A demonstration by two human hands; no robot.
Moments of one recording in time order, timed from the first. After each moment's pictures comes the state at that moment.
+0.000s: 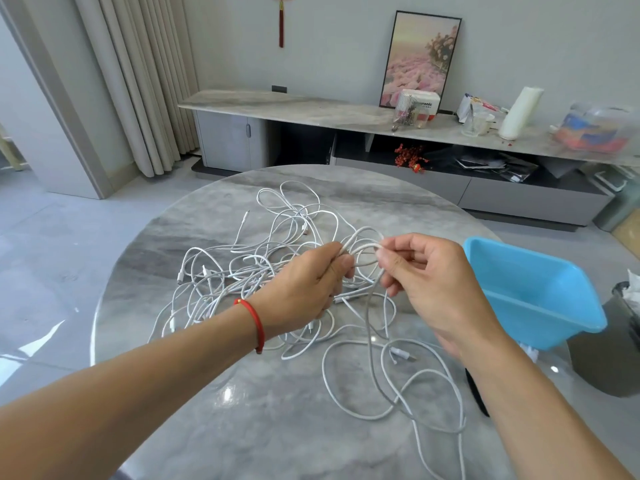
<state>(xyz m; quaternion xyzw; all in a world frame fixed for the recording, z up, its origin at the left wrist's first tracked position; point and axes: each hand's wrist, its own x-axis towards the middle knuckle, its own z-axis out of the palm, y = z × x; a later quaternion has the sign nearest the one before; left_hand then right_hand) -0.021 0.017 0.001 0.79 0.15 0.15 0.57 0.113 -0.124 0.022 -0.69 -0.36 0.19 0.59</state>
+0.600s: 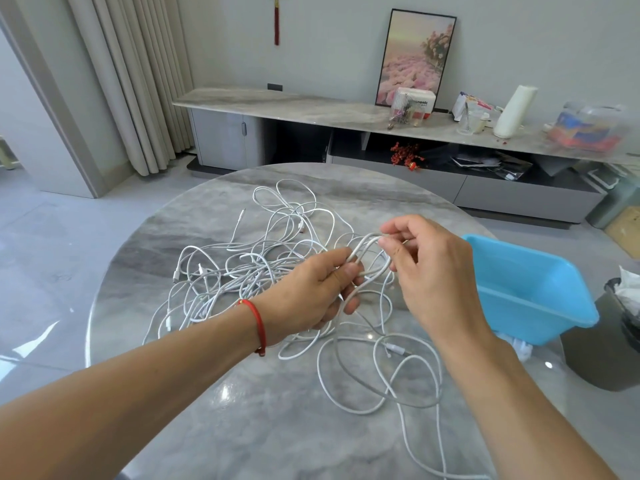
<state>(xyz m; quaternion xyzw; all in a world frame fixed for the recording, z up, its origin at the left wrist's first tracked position) -0.023 -0.001 0.009 0.75 0.14 0.10 0.64 0.109 -0.121 0.030 -0.76 -0.47 -0.12 0.43</state>
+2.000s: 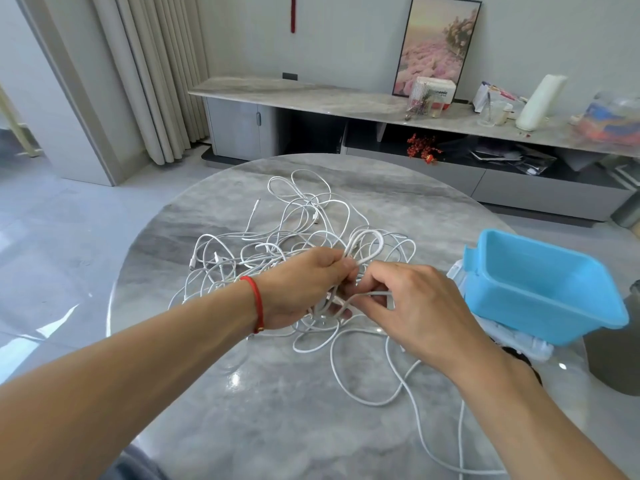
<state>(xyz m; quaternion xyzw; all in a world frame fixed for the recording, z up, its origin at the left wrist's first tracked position) -0.032 0.011 0.007 0.69 0.20 0.07 0.69 0.082 -0.130 0.014 -0.78 -0.58 -0.01 0.24</state>
